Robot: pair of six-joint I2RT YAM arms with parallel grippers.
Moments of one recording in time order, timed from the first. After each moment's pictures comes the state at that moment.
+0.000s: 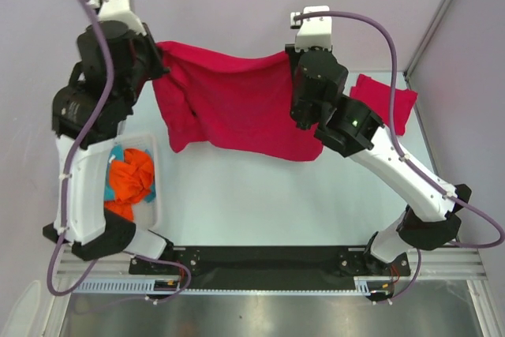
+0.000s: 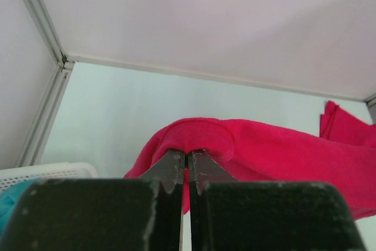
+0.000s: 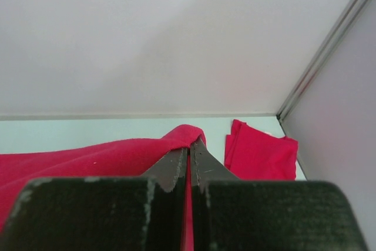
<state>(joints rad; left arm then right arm) -0.45 1.47 2.34 -1.11 -0.44 -0.29 0.98 1.55 2.01 -0.37 1.12 -0.21</state>
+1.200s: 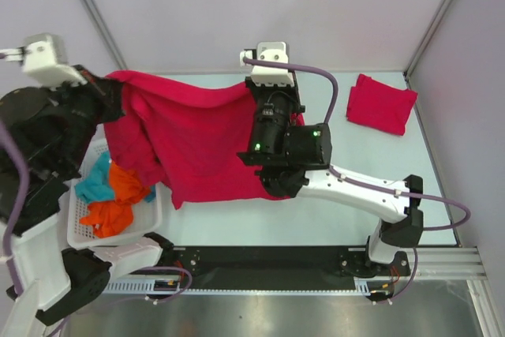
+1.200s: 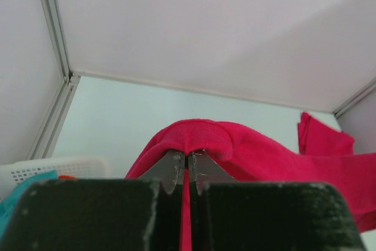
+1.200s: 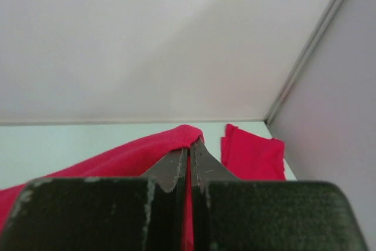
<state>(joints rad) -0.49 1.10 2.20 -1.12 -0.46 -0.27 1.37 1.70 1.90 1.05 1.43 -1.40</state>
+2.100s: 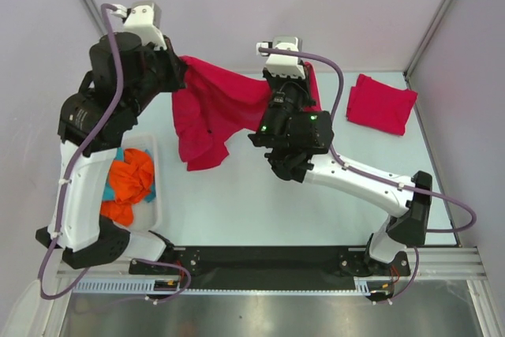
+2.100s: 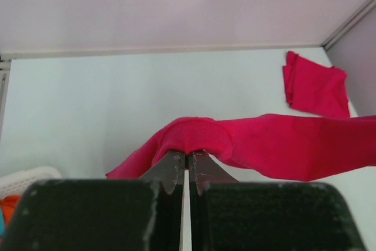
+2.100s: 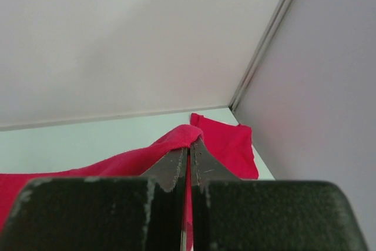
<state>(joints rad) -0.53 1.39 2.18 -1.07 -0.28 -0.27 1.16 1.66 1.71 1.03 1.45 -1.30</state>
